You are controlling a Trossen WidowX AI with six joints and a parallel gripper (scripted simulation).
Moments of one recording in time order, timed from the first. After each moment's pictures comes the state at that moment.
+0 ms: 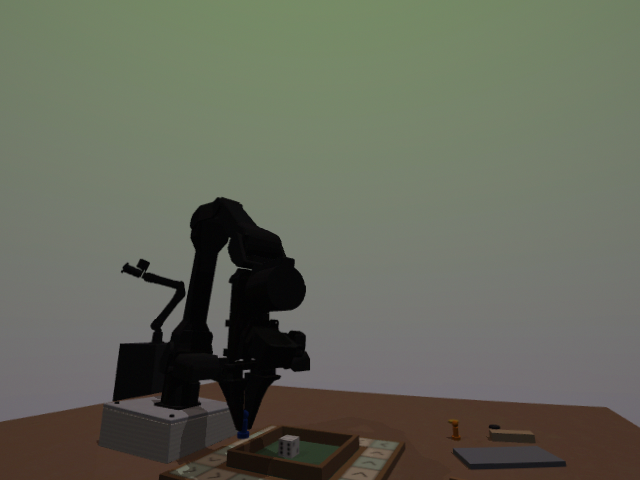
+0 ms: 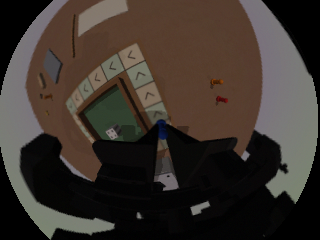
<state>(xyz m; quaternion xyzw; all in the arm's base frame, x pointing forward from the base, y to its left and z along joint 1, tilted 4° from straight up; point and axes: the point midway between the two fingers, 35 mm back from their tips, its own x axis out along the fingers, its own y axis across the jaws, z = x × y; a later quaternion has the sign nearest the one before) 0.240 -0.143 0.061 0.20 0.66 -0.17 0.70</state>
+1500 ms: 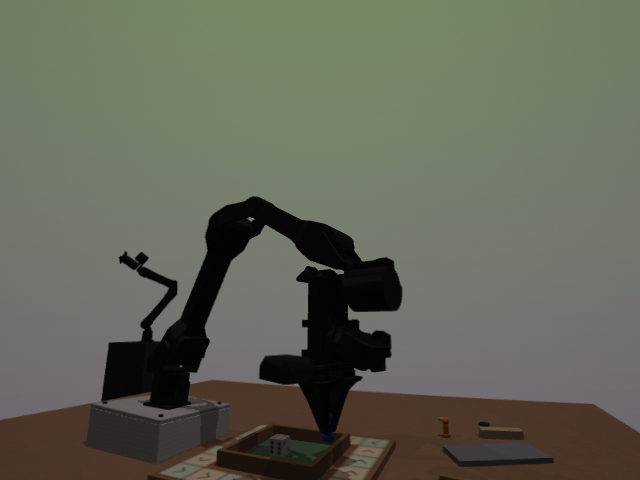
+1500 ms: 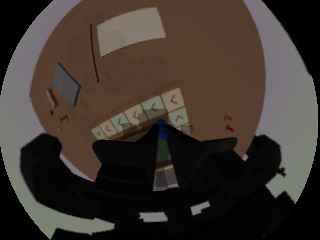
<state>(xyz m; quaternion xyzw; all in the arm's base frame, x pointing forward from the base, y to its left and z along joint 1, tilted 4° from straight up) 0.363 -0.108 0.072 0.20 0.66 -0.16 0.71</state>
